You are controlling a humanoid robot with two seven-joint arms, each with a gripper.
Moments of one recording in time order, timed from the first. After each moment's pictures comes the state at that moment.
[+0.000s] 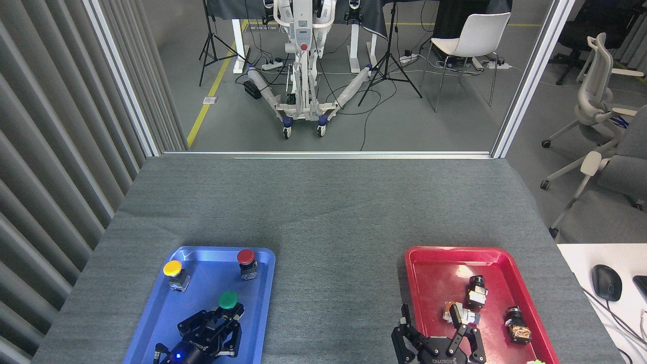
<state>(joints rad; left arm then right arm) -0.10 0.19 -0.15 -1.13 -1.34 -0.38 0.21 0.18 0.05 0.15 -1.56 1.46 0.10 -0.21</state>
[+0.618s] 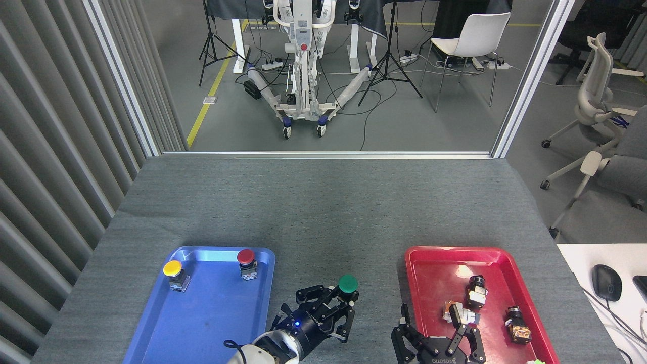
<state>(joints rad) -0.41 -0.09 -0.53 -0.84 -1.43 -0.30 0.22 0.18 0.05 0.15 -1.56 1.46 0.10 -0.21</state>
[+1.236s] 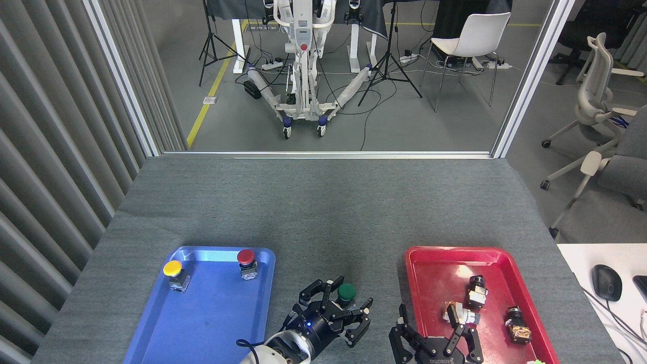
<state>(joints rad) -0.41 -0.09 -0.59 -0.88 -1.44 -0.22 0.24 0.18 0.06 0.16 -1.56 1.46 0.10 -0.21</state>
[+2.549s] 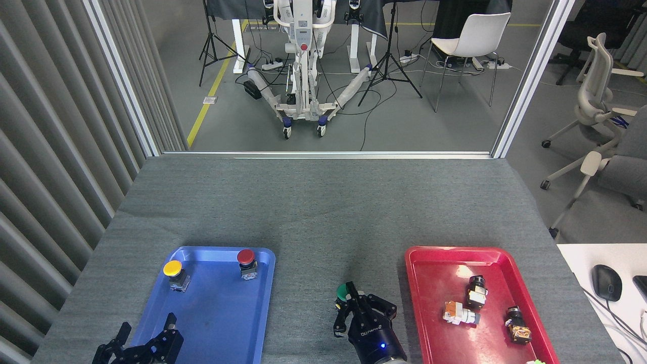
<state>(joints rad) 0.11 0.02 0.31 -1.48 -1.31 -0.25 -0.01 -0.09 0.12 0.36 -1.24 1.58 0.06 -0.10</state>
